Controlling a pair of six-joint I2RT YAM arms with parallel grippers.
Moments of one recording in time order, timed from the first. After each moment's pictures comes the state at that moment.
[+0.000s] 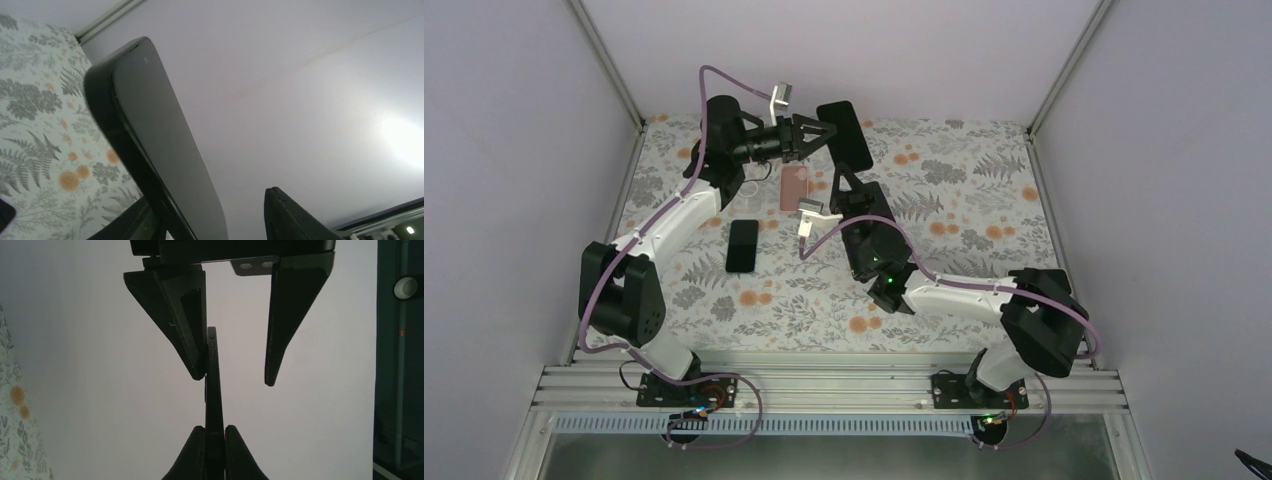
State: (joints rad) left arm -0.34 1.61 1.33 0.33 1.00 -1.07; right arm 1.02 1.52 0.84 1.04 0.71 -1.73
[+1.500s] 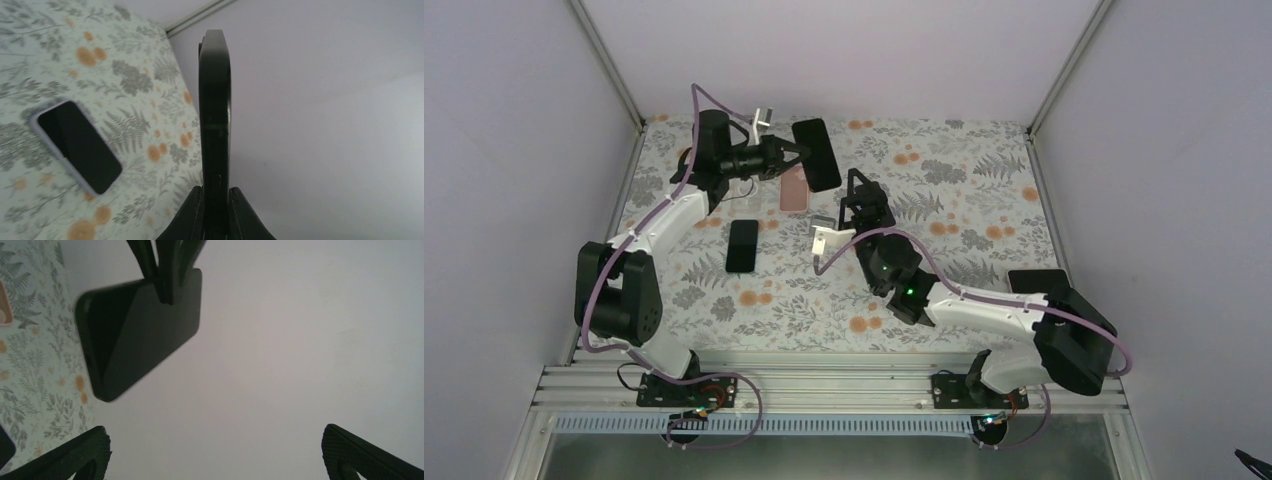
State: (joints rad) left arm -0.24 1.61 1.23 0.12 0.95 -0.89; right arm 1.03 1.37 0.72 0.84 0.70 -1.59
